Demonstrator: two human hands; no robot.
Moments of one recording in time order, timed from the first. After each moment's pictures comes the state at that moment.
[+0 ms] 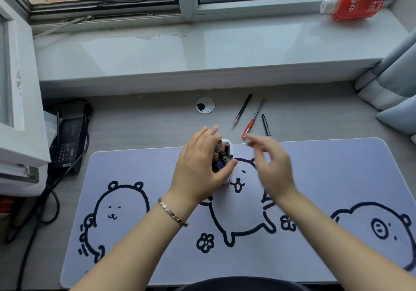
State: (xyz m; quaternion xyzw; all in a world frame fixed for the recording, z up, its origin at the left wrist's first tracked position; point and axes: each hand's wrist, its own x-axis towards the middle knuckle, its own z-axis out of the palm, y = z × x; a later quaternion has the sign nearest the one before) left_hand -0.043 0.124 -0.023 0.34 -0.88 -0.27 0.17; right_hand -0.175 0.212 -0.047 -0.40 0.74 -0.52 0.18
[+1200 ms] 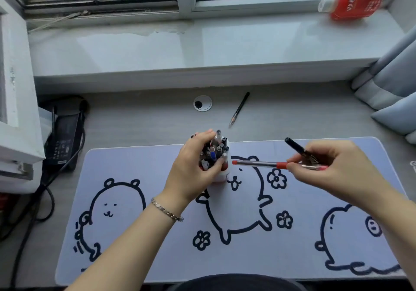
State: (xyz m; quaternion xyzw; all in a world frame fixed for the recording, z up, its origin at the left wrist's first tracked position) left_hand -0.035 0.124 -0.032 0.34 -0.82 -0.40 0.23; right_hand -0.219 0.267 0.056 -0.40 0.78 -0.36 0.32
